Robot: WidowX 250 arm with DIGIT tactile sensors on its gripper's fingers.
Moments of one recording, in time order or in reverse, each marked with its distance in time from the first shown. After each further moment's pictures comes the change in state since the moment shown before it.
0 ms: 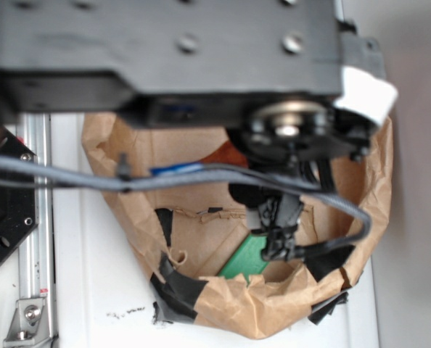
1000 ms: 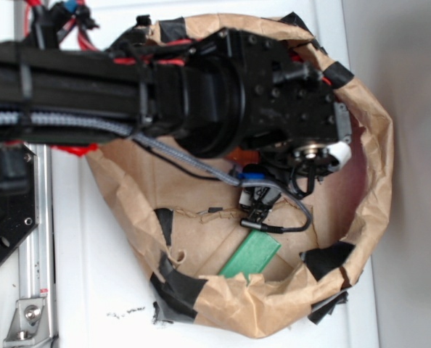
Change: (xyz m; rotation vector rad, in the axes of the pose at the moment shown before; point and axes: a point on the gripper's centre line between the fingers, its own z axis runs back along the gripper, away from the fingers) arm 0.000 0.022 -0.153 0.017 0.128 -0.488
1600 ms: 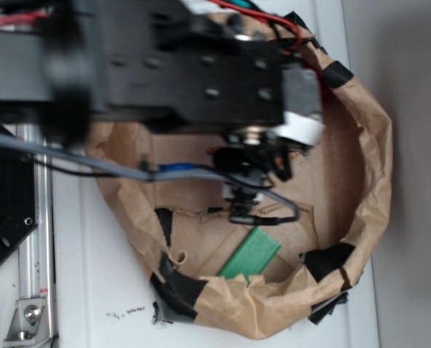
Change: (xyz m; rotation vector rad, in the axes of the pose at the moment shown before) arm -0.004 0.006 0.058 0.079 -0.070 0.152
